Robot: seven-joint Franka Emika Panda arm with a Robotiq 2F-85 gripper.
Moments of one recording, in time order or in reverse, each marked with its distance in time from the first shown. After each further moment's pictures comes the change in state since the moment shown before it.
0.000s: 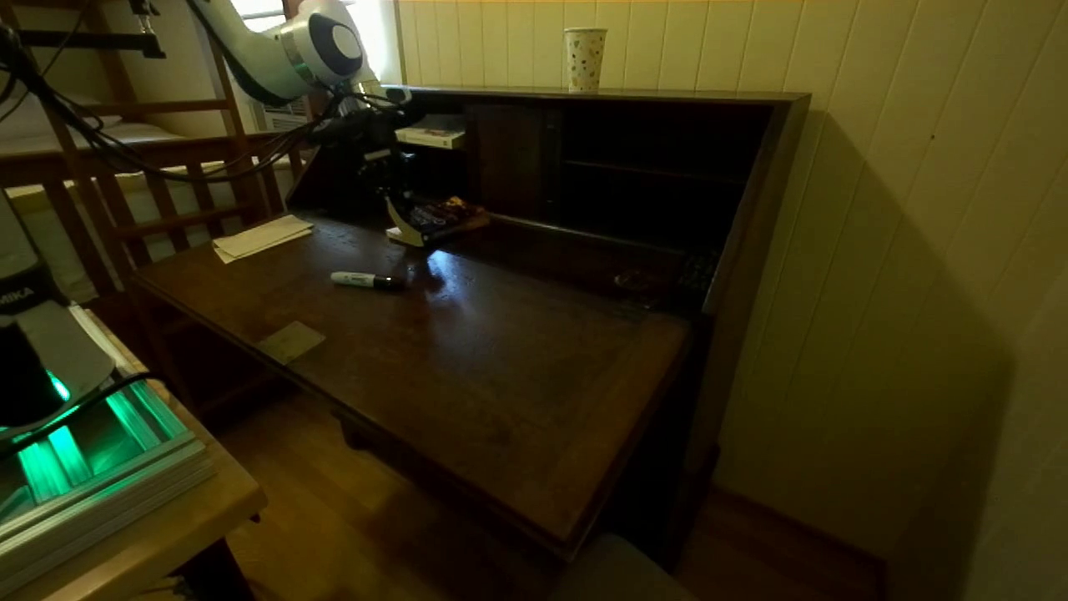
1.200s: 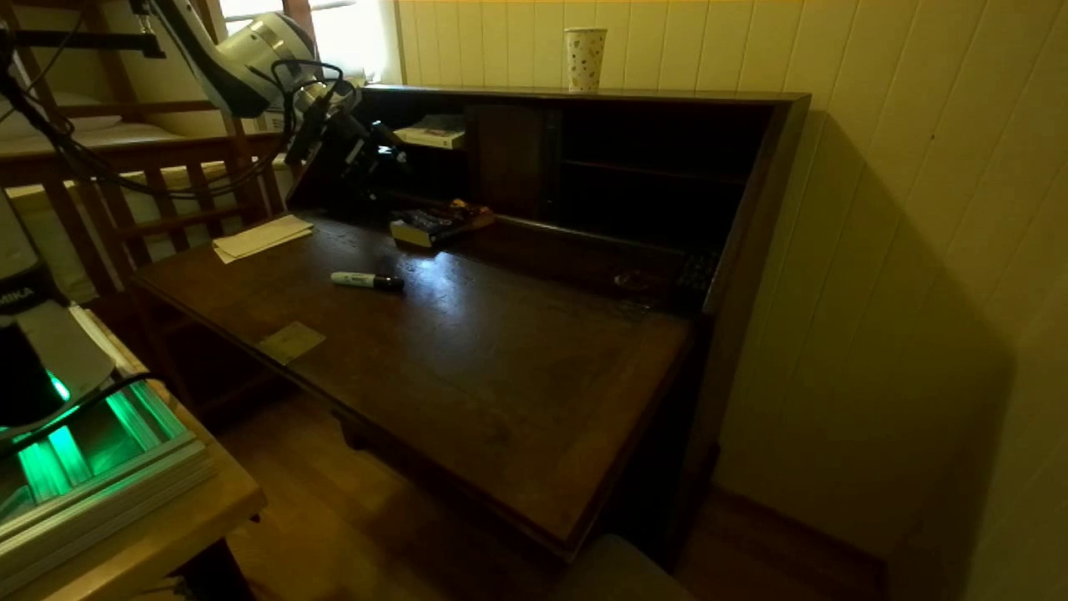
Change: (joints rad) arm 0.095 0.010 0.113 0.021 -0.681 -0.368 0.623
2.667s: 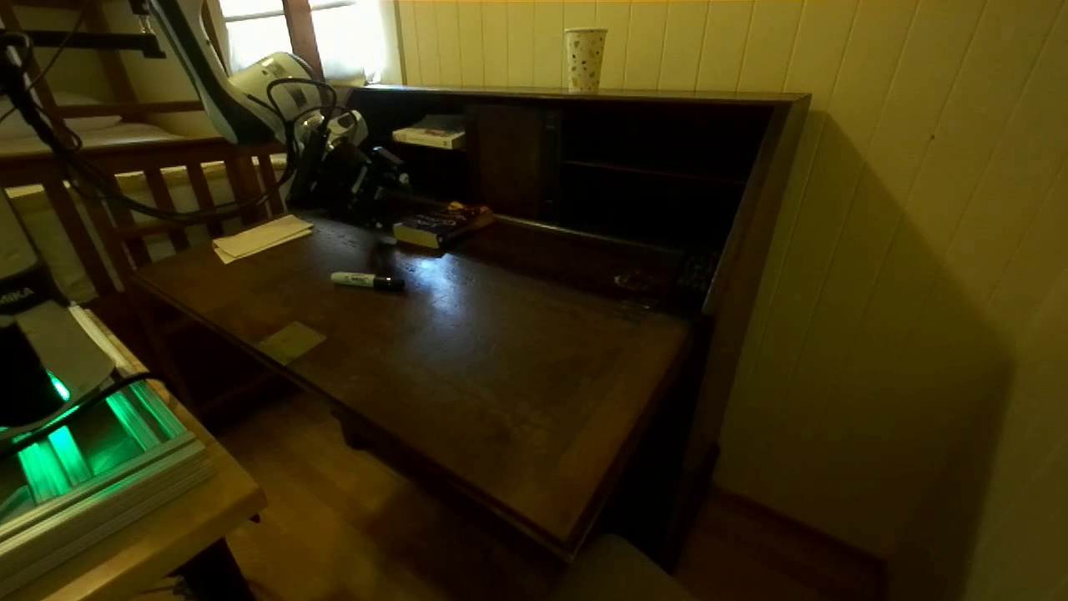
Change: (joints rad) arm -0.046 0.135 0.068 0.034 -0.058 -0.201 0.066
